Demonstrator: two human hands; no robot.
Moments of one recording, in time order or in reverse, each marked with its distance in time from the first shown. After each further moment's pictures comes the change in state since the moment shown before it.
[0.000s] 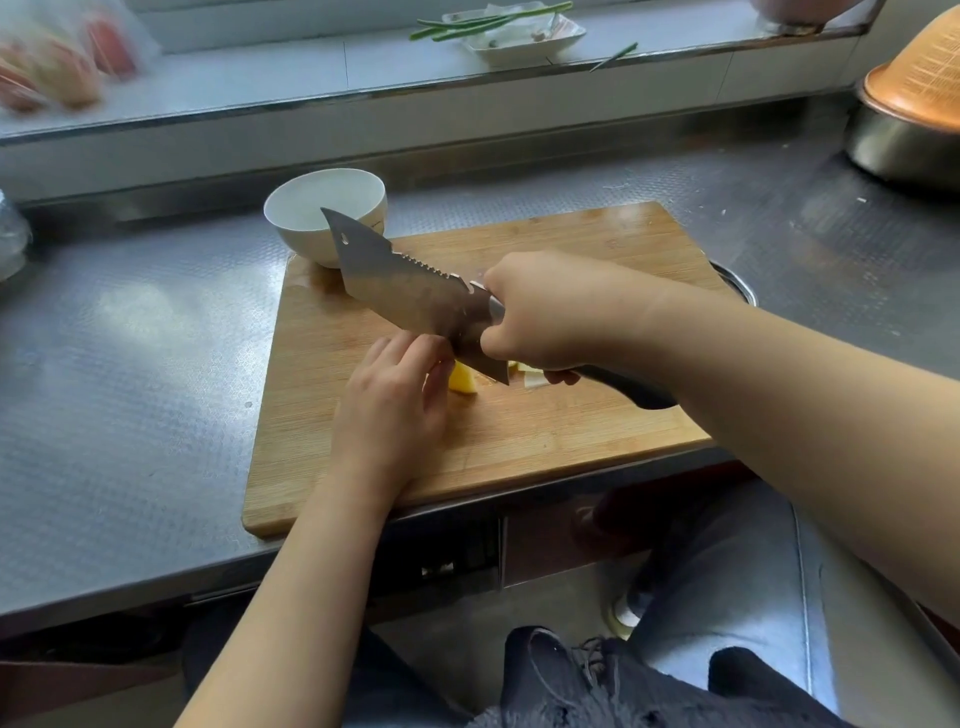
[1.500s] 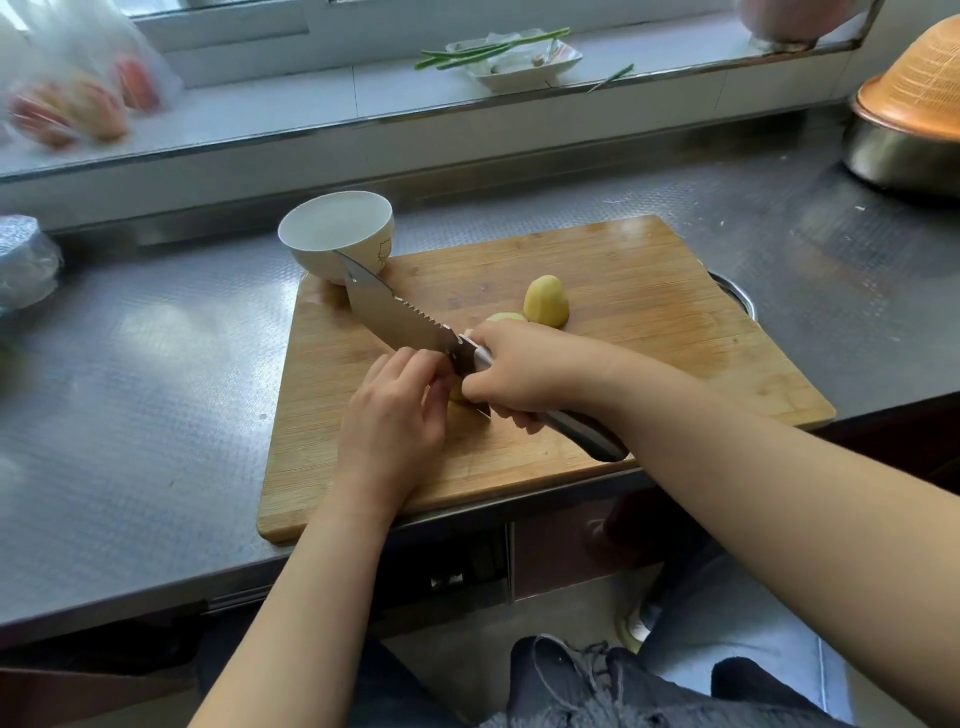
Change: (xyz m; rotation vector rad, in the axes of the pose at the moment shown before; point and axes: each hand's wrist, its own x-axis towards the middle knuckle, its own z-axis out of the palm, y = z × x) left_hand -0.004 -0.004 -0.001 -0.016 -0.005 -0.053; right_hand 0.011 0.009 0.037 0.307 -0.103 0.009
